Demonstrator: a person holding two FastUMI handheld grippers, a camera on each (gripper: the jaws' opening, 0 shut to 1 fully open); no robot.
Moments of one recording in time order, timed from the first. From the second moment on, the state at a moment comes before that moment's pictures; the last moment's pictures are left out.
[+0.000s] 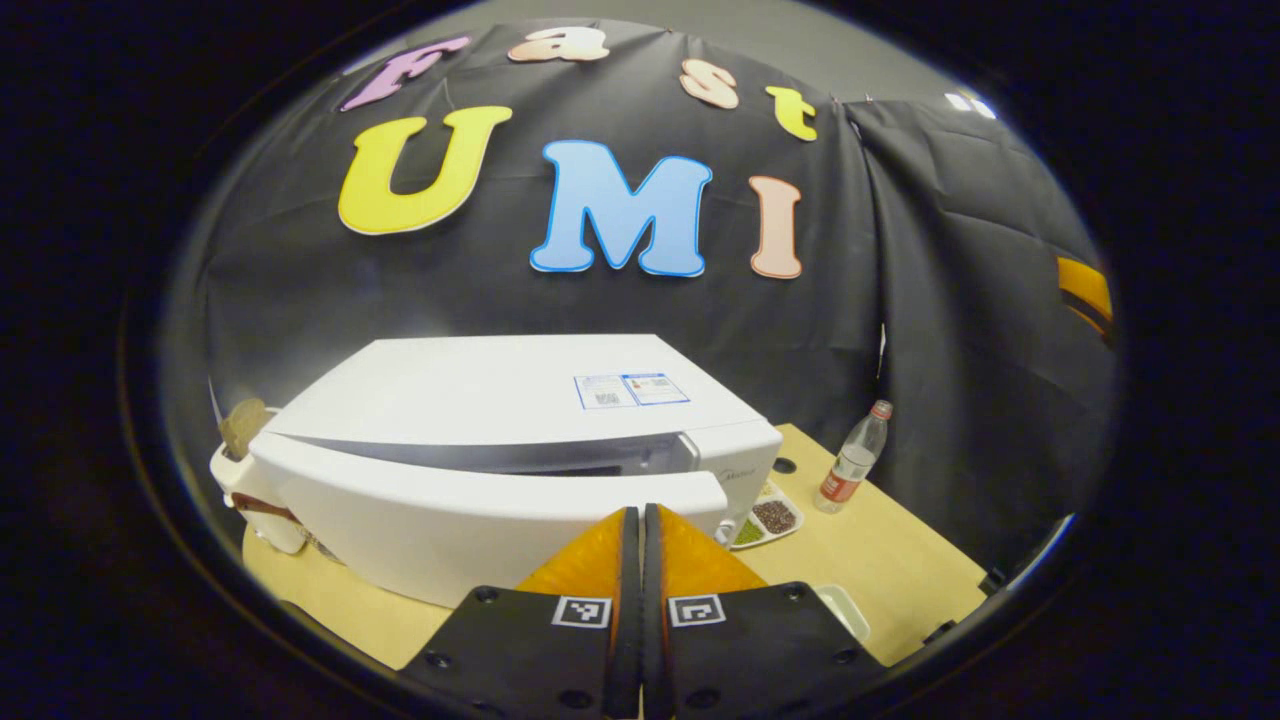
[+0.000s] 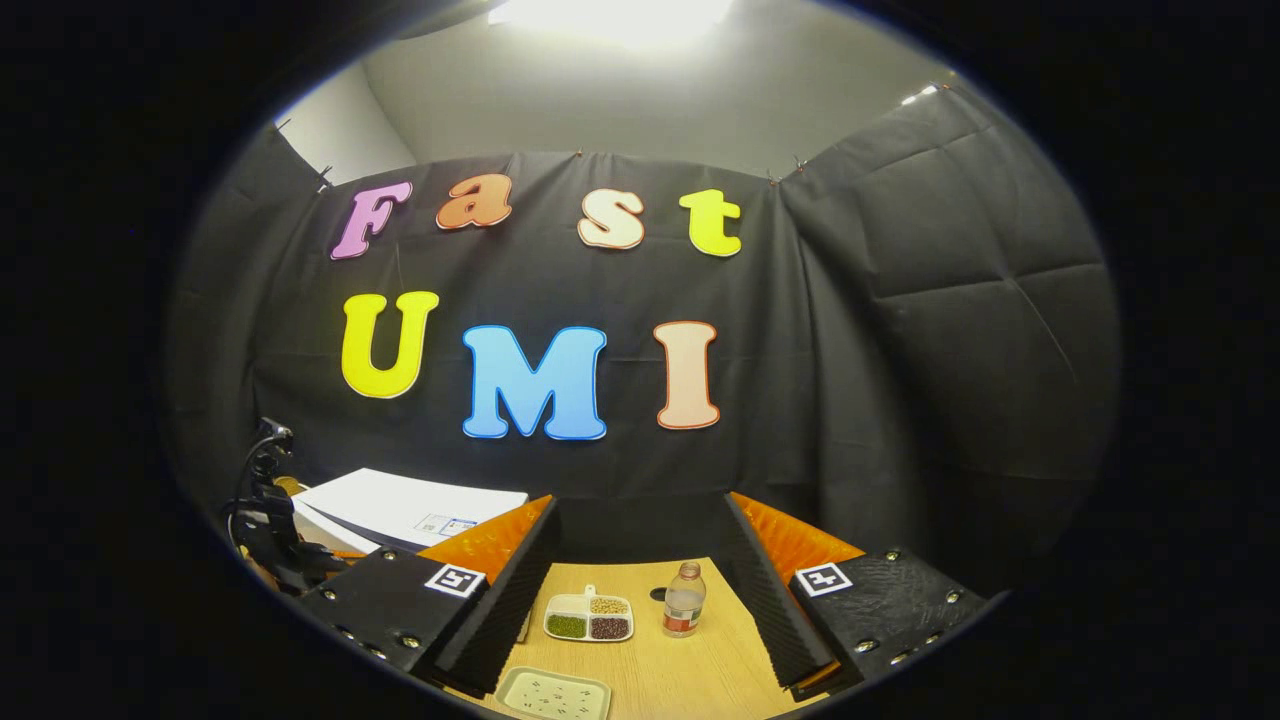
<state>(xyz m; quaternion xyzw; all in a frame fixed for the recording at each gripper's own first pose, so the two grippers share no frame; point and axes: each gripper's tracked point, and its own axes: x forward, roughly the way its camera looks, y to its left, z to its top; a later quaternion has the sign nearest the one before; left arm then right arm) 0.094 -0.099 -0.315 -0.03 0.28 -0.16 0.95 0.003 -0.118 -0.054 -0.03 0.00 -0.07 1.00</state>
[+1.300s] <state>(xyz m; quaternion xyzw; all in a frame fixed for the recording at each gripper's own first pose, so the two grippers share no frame) 0.127 -0.093 -0.319 -0.02 0.28 -0.13 0.95 0.017 -0.140 -0.067 -0.01 0.01 -0.07 1.00</state>
